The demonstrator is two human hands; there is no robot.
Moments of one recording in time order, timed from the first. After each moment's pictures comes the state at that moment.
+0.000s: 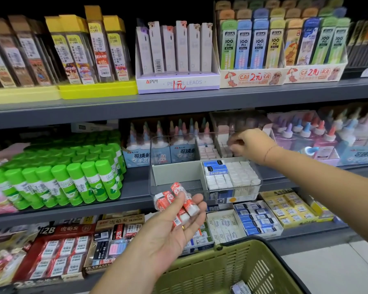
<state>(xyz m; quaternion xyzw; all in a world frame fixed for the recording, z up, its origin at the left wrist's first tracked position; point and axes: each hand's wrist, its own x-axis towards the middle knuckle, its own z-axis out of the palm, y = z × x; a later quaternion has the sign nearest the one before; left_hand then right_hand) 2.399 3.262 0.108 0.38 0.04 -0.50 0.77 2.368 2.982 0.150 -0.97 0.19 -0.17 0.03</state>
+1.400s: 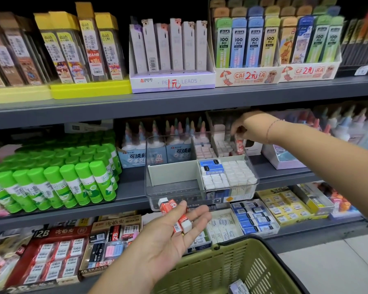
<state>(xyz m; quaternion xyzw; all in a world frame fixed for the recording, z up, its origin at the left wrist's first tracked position) 2.391 3.264 0.117 0.38 0.07 -0.54 0.75 2.370 2.966 0.197 -0.98 0.17 -0.06 -0.03</state>
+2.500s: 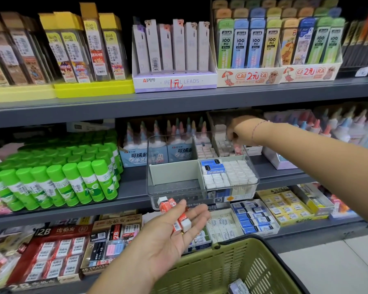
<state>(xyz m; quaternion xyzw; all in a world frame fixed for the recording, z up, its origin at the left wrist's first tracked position) 2.392 3.267 0.118 0.37 0.07 -0.53 0.76 2.392 2.977 0.191 -0.98 0.20 0.04 -0.06</state>
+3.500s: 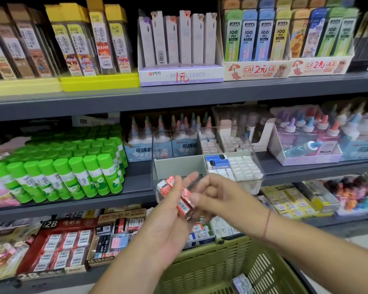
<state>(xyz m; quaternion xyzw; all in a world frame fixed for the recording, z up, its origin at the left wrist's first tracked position) 2.397 3.260 0.110 0.44 -0.09 -0.47 0.76 2.315 3.149 0.129 -0.75 0.12 -0.10 0.65</state>
